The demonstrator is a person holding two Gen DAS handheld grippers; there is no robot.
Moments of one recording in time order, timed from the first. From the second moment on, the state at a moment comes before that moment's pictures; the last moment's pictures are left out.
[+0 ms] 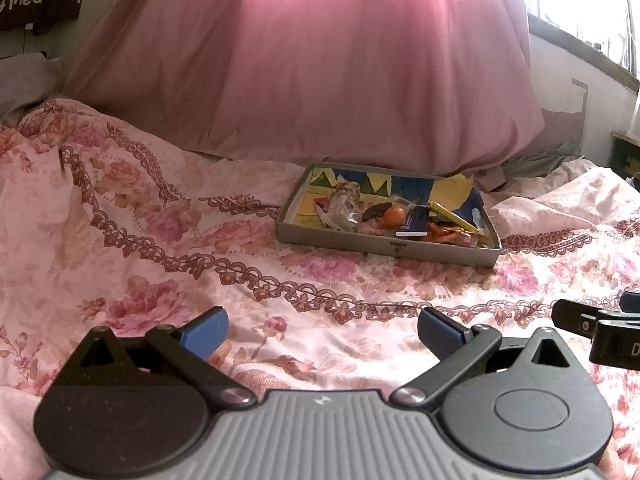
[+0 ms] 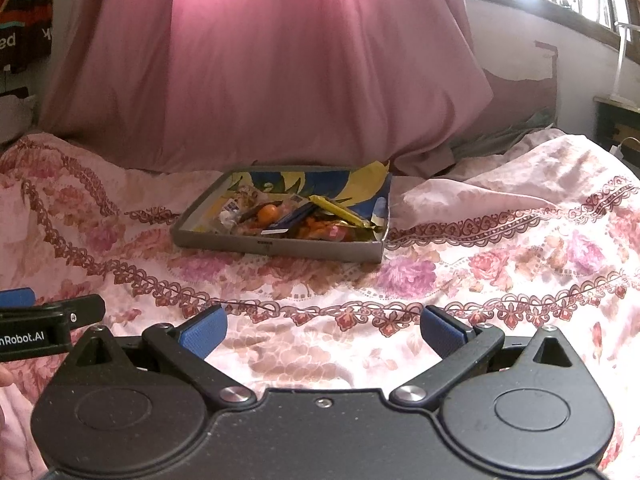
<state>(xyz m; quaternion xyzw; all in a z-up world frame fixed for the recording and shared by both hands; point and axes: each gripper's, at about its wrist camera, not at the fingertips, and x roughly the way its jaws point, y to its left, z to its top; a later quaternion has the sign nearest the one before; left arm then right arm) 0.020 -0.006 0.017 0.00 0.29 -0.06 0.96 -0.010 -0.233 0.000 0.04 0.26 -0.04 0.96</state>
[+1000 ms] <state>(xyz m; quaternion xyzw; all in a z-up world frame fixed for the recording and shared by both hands) 0.020 -0.005 0.017 0.00 0.29 -0.06 0.96 -0.010 -0.232 -0.003 0.04 0.27 -0.04 0.96</state>
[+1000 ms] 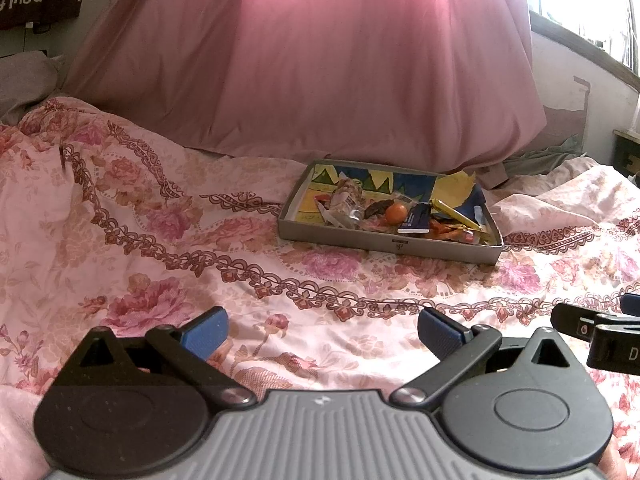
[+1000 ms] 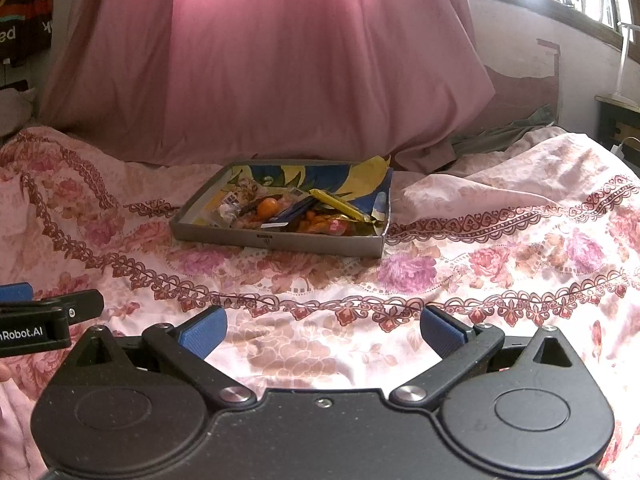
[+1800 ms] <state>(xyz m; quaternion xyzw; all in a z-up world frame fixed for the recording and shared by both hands) 0.021 -0.004 0.017 0.00 0.29 -0.06 0.96 -0.012 -0.234 -0.007 0.04 0.27 -0.04 0.96</state>
